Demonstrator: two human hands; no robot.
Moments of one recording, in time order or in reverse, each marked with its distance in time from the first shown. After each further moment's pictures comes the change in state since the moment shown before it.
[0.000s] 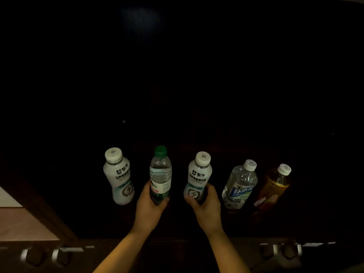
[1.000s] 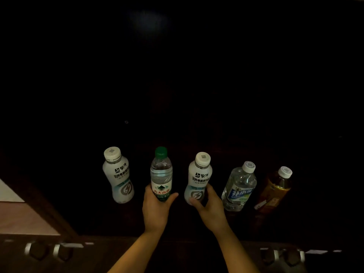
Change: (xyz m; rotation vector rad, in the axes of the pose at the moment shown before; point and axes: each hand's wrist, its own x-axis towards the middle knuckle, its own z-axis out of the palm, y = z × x) left_hand -0.009 0.016 0.037 0.058 0.257 -0.109; right_hand 0.013 0.010 -0.024 0.027 -0.224 -0.086
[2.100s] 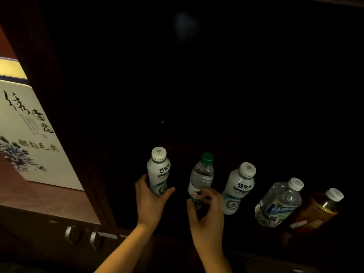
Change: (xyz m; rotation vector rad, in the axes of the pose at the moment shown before) left_hand 0.048 -0.023 -0.107 0.012 0.107 0.093; right_hand -0.053 -0.111 0.105 -0.012 0.265 -0.257
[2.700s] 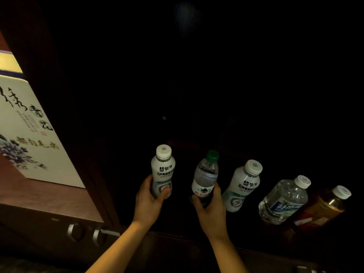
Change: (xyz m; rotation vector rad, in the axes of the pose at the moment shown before) left_hand 0.012 -0.029 -0.012 -0.081 -0.210 -0.007; right_hand 0.024 0.044 0.010 0.059 -0.184 0.238
